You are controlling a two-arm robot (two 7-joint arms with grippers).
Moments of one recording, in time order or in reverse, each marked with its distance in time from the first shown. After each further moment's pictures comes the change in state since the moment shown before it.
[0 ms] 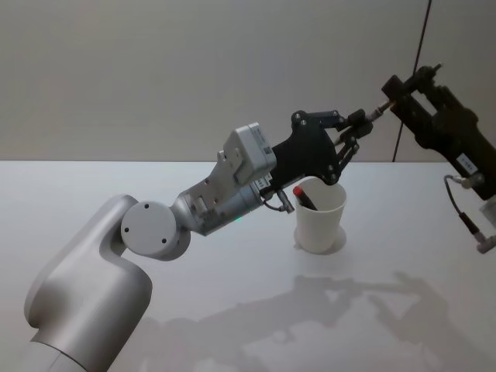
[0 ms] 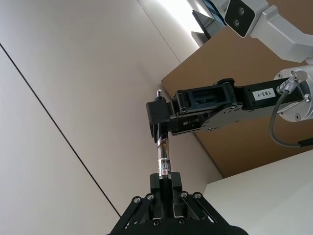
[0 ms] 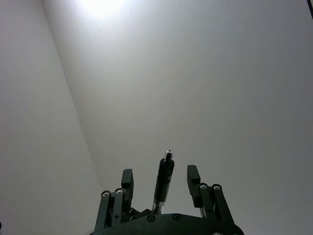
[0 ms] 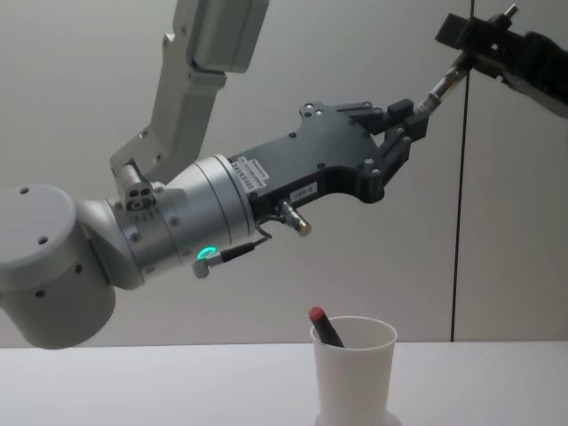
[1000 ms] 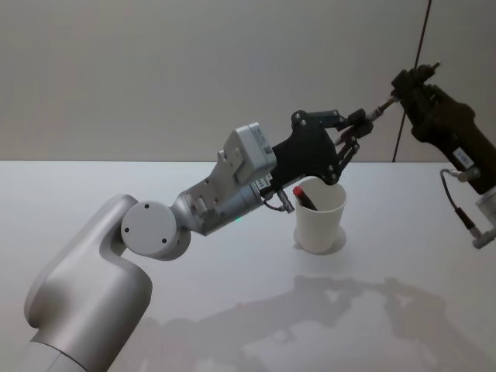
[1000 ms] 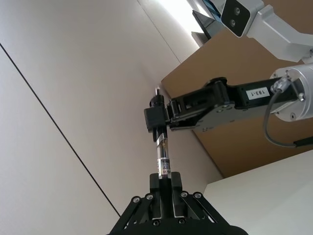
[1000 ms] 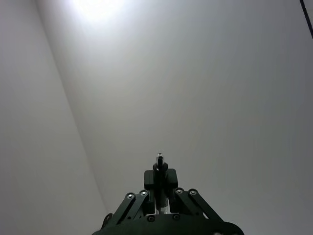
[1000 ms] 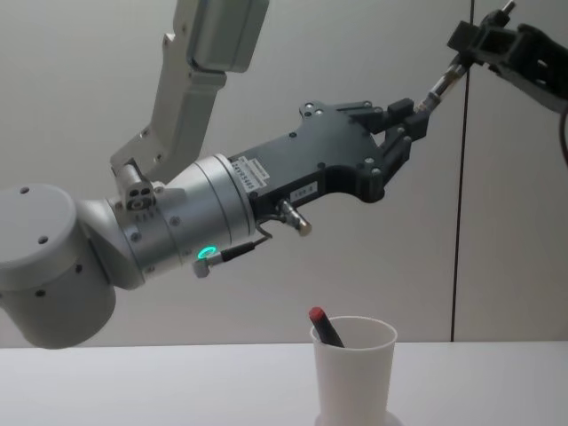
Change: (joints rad) left arm 0.000 0.000 0.000 0.000 0.000 0.000 0.000; right arm 0.013 -0.002 -0.013 -0.001 0.013 0.000 -0.032
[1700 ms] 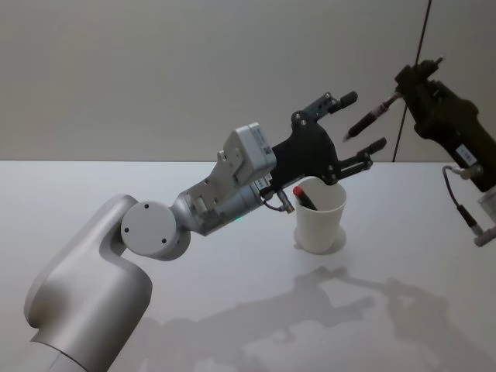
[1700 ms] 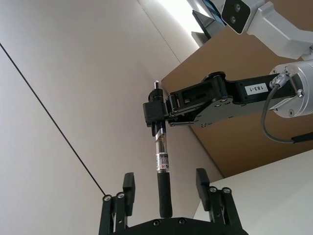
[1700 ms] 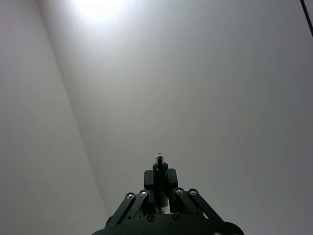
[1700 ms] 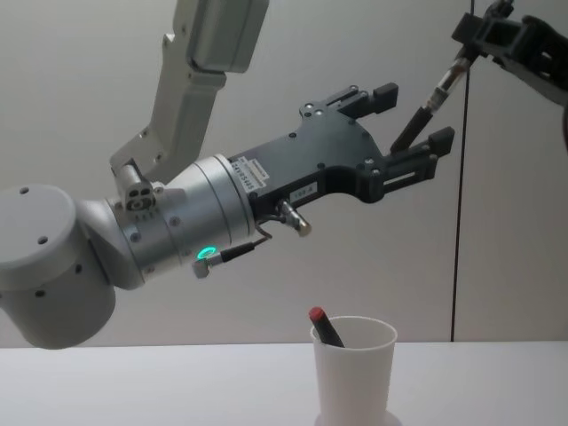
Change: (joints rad) left arm 0.000 0.000 0.000 0.000 0.000 0.000 0.000; right arm 0.001 0.008 -0.005 -0.007 0.010 -0.011 -0.007
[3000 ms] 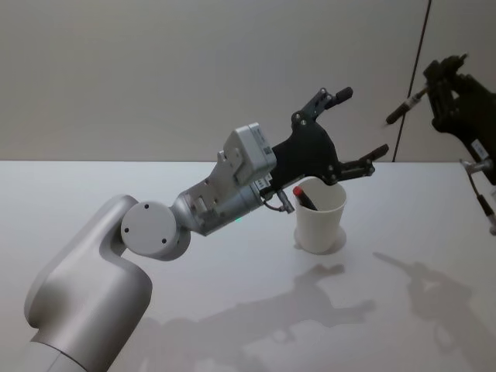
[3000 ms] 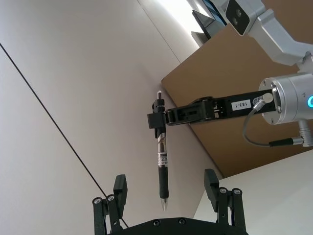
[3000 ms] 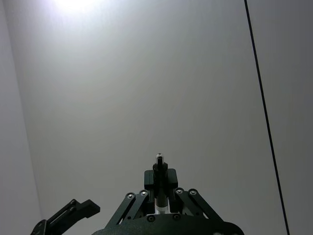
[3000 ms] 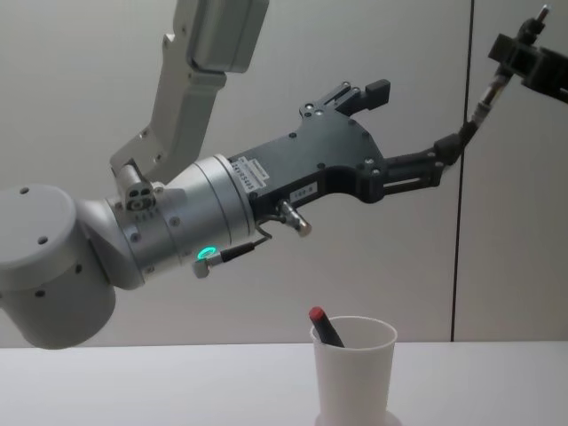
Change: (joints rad) left arm 0.000 0.000 0.000 0.000 0.000 0.000 0.000; right arm 0.028 0.008 0.003 0.071 -0.173 -0.151 -0.103
